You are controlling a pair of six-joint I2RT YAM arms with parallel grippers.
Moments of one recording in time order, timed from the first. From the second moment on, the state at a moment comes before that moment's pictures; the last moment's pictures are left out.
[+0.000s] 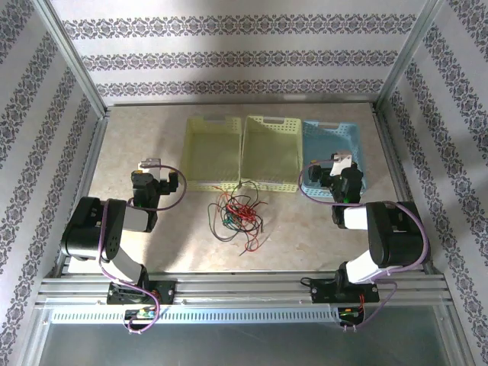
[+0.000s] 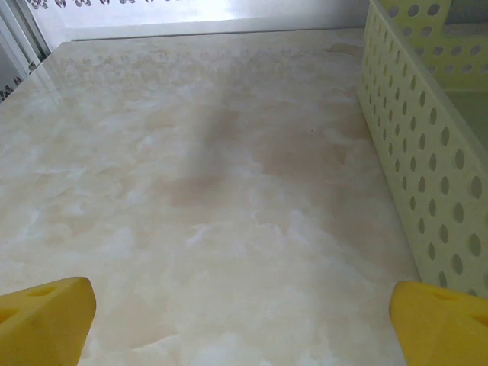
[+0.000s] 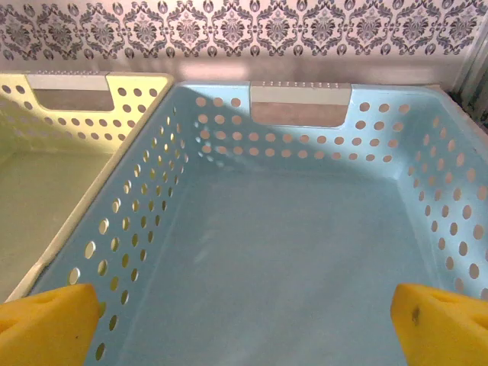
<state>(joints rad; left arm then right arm) -0.03 1.60 0.37 0.87 -0.14 -0.01 -0.01 1.53 0.38 0.88 -0.05 0.04</state>
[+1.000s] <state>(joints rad) -0.03 1.60 0.37 0.87 -0.14 0.00 -0.01 1.53 0.38 0.88 -0.05 0.04</state>
